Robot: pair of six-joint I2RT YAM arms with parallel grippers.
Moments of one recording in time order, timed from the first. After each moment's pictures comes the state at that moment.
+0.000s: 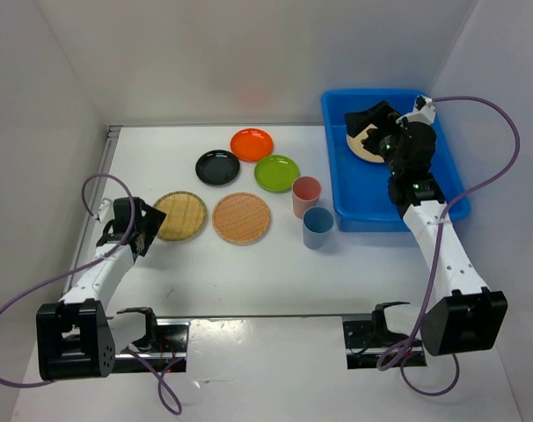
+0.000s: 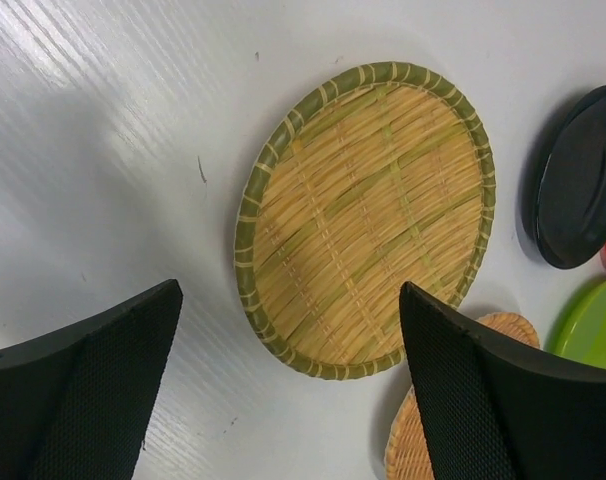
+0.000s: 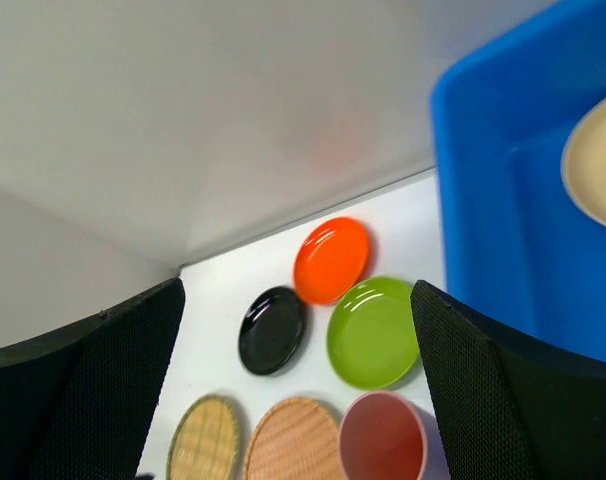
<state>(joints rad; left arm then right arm) 0.10 1.12 0.58 -0.28 -0.18 -1.00 0.07 1.22 1.14 0.05 -0.06 0.70</state>
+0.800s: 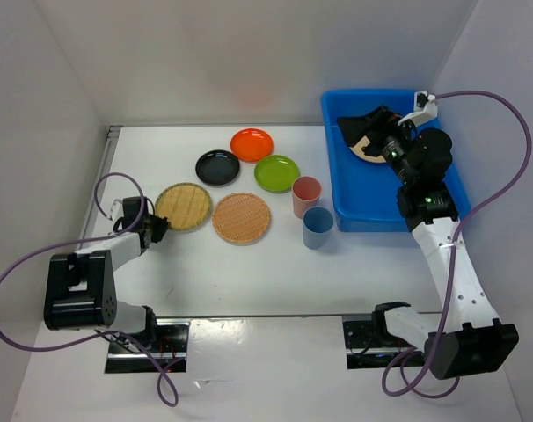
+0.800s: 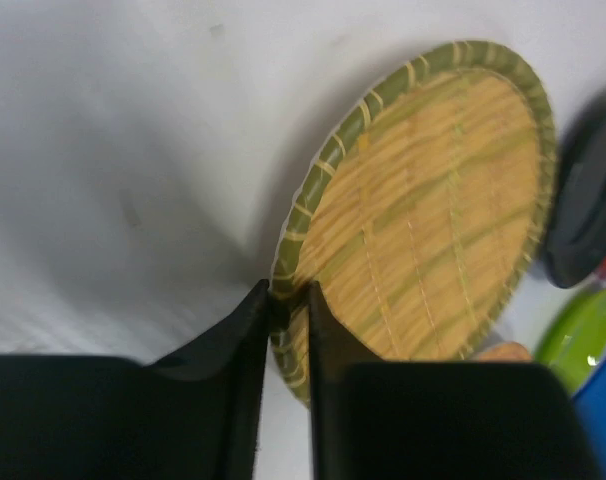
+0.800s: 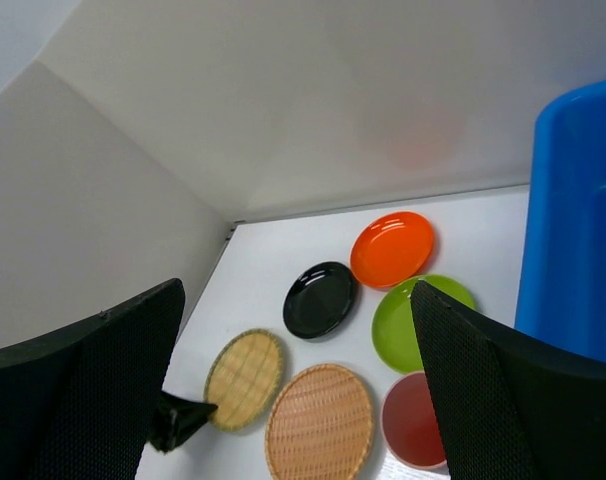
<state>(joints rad) 0.11 1.39 0.51 0.03 -0.08 -1.08 0.10 1.08 1.16 0.01 -0.27 0.62</state>
